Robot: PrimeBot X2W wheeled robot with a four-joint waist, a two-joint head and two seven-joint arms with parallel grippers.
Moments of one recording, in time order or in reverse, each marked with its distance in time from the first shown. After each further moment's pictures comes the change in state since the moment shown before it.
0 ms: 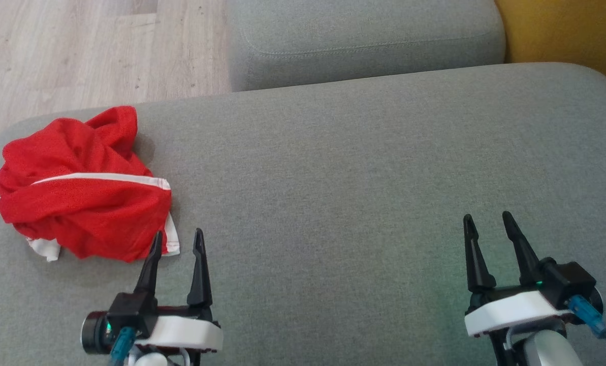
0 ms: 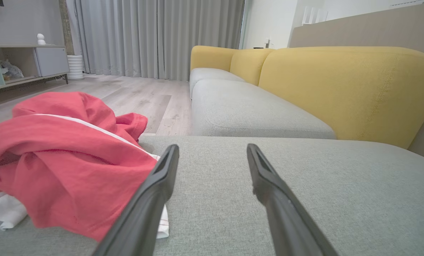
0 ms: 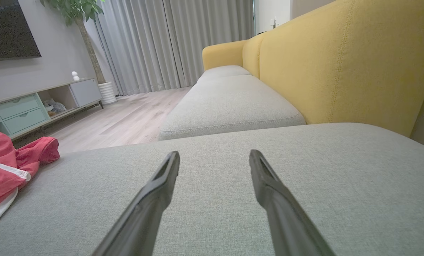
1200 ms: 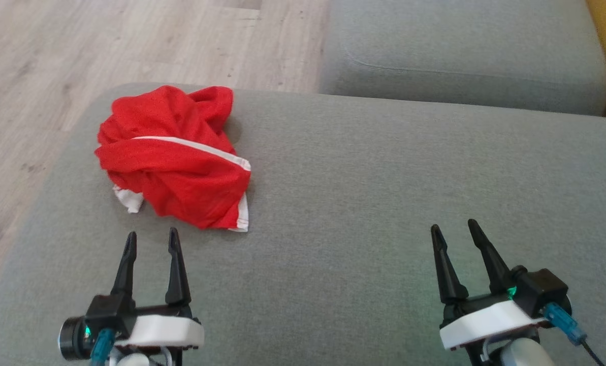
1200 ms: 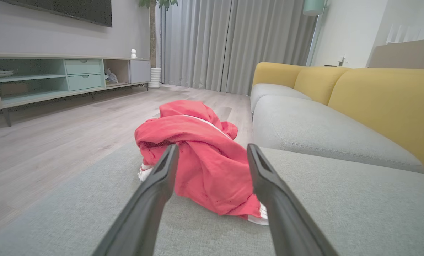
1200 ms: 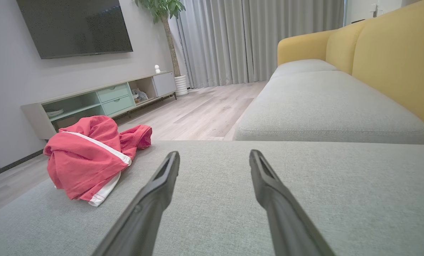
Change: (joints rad) left arm 0.006 -0.008 0.097 0.000 0.032 -0.009 0.000; right arm 0.023 0.000 0.115 -0.025 0.054 0.000 0.000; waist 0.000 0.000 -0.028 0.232
